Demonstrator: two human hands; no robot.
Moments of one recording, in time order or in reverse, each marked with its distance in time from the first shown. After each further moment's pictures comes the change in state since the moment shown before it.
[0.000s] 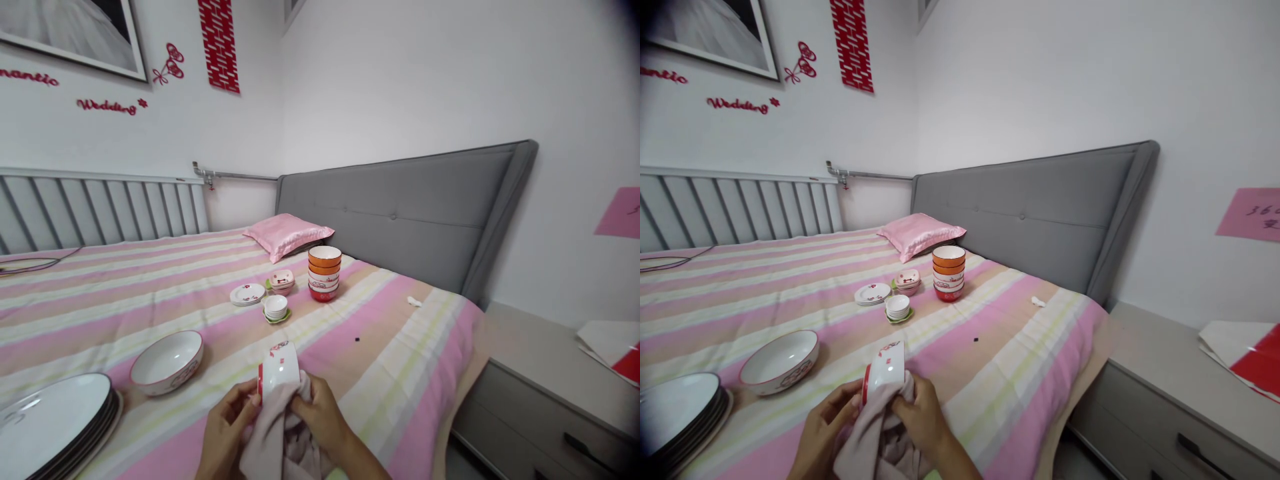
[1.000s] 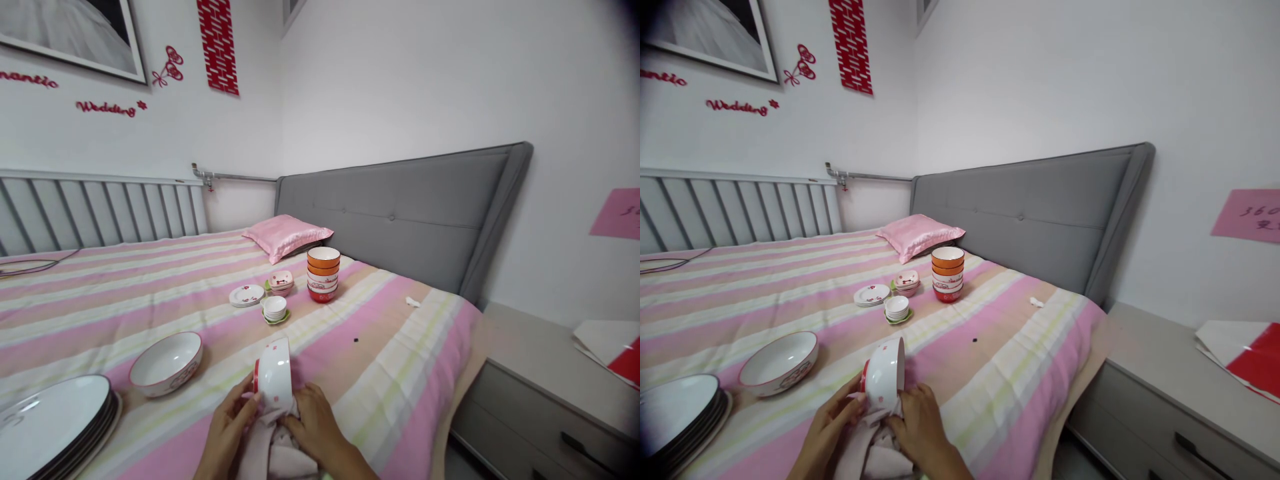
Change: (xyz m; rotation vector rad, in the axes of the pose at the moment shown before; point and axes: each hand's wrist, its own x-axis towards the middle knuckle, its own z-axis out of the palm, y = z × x) left_hand 0.003 -0.005 0.001 0.045 0.032 -0.067; right_hand -0.005 0.032 -0.004 -0.948 -0.057 -0.077
